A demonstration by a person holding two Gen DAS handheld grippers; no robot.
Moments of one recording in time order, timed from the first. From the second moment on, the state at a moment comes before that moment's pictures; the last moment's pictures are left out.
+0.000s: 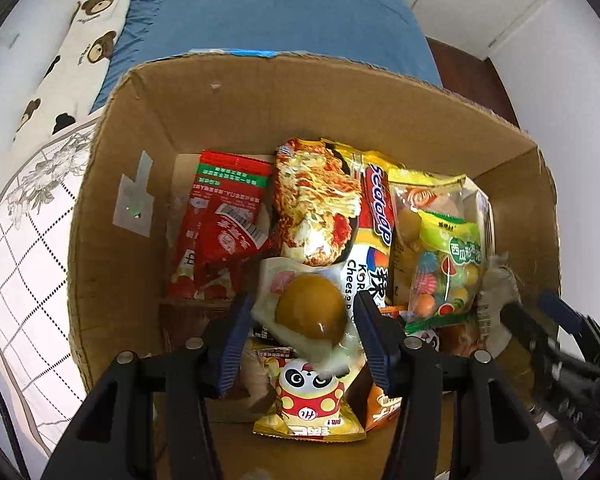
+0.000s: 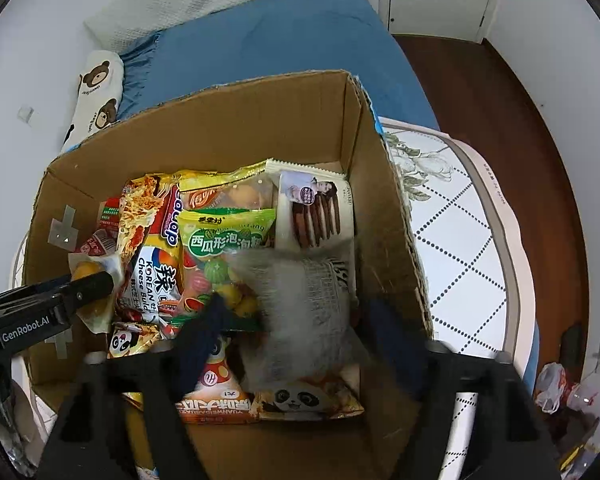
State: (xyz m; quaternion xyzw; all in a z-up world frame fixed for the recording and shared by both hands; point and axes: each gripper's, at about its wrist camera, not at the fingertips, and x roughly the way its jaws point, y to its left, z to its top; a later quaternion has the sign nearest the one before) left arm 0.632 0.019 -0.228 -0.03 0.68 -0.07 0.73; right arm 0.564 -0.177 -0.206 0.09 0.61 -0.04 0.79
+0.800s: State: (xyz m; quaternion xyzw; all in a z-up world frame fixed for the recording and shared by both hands) left arm 0.585 0.028 -0.175 0.00 0.61 -0.05 0.79; right arm 0.526 -0.153 -0.153 0.04 0.57 -0.04 0.82
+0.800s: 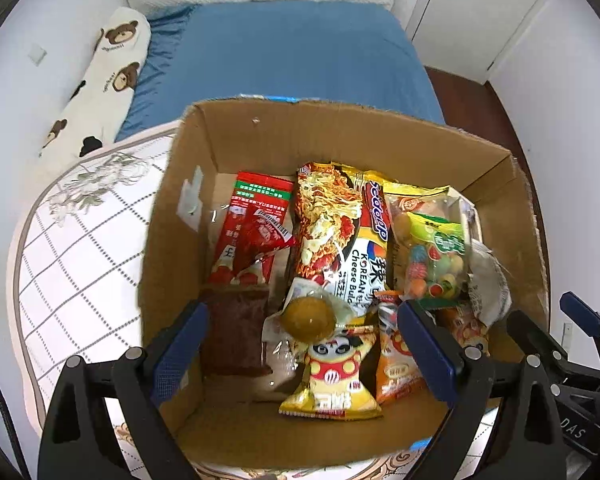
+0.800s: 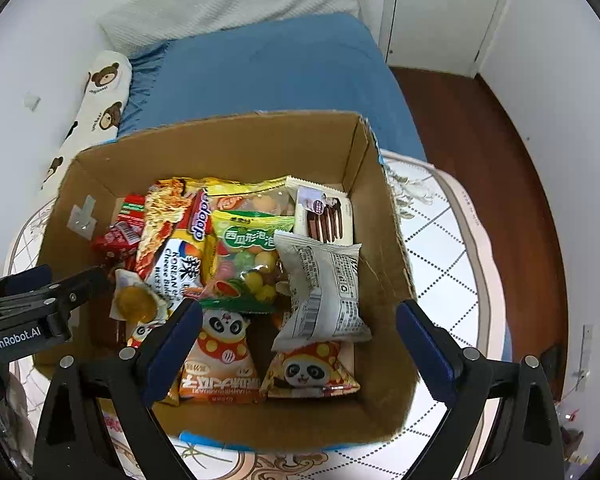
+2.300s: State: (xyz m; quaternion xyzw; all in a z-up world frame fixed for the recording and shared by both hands) left arm 0.275 0.058 -0.010 0.03 0.40 -0.03 0.92; right arm 0.207 -0.115 0.027 0.02 0.37 -0.03 0.93
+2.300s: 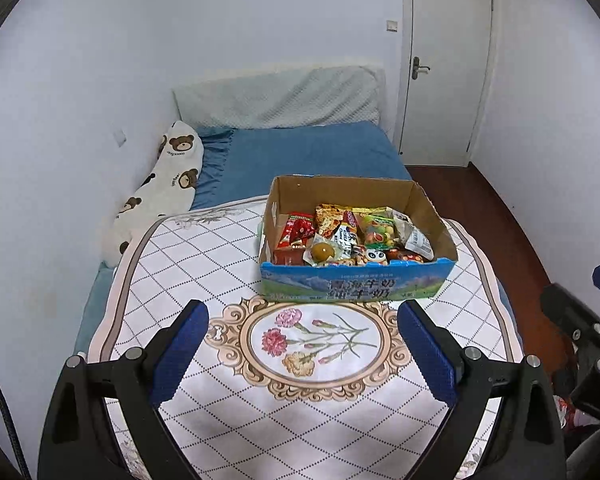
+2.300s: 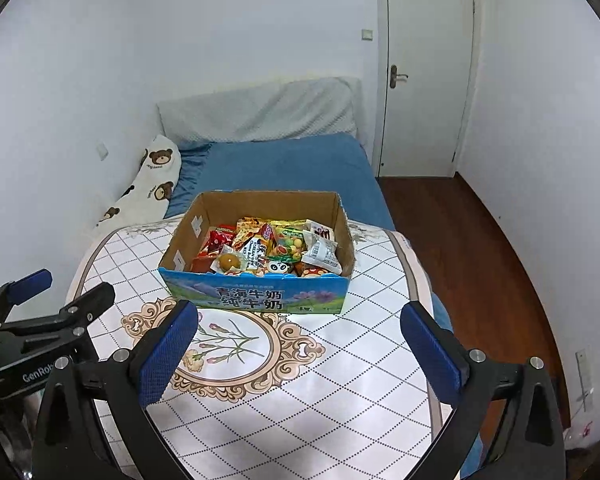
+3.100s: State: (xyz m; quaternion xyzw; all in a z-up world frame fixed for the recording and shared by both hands) left arm 0.265 0.062 -0.005 0.01 0.37 -0.02 0.93; right arm 0.204 -0.124 0.033 0.01 0.35 -0.05 0.94
